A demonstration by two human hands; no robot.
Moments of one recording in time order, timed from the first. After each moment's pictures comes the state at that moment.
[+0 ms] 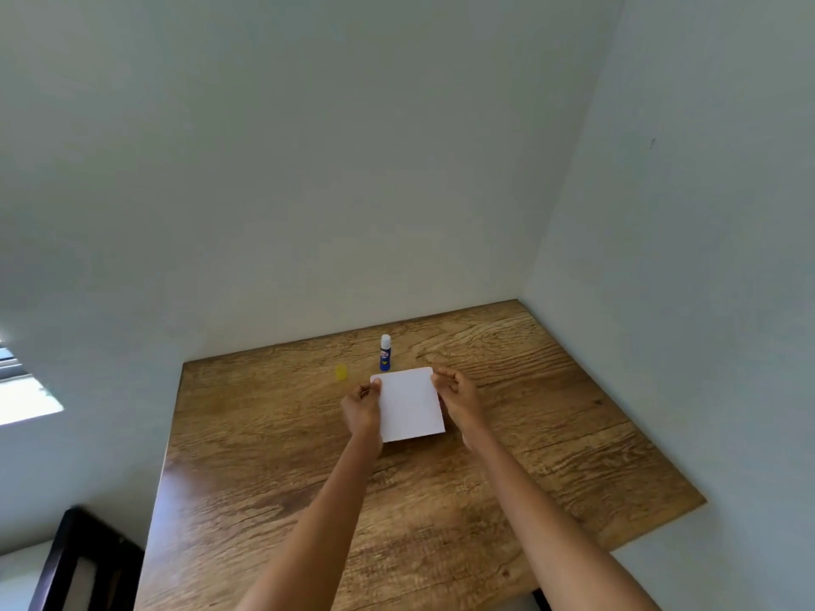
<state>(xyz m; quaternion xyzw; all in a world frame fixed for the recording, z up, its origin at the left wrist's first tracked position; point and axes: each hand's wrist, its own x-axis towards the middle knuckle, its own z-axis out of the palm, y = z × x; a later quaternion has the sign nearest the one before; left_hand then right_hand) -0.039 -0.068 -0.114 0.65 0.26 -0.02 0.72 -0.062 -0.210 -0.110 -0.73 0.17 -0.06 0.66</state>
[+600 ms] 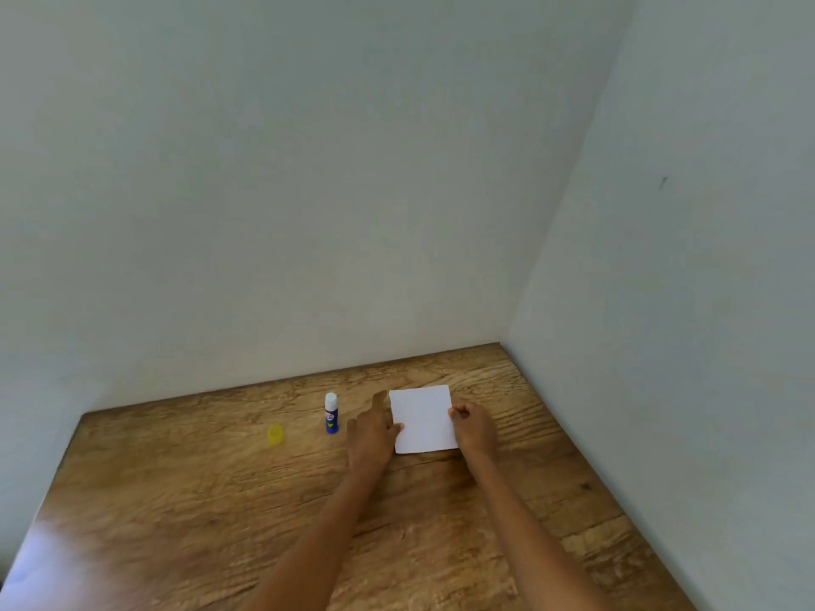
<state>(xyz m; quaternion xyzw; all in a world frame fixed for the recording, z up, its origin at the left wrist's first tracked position) 0.047 -0.162 -0.135 0.93 -0.02 -0.04 0.36 0.037 -0.319 -0.131 -0.86 0.29 -0.08 0.42</state>
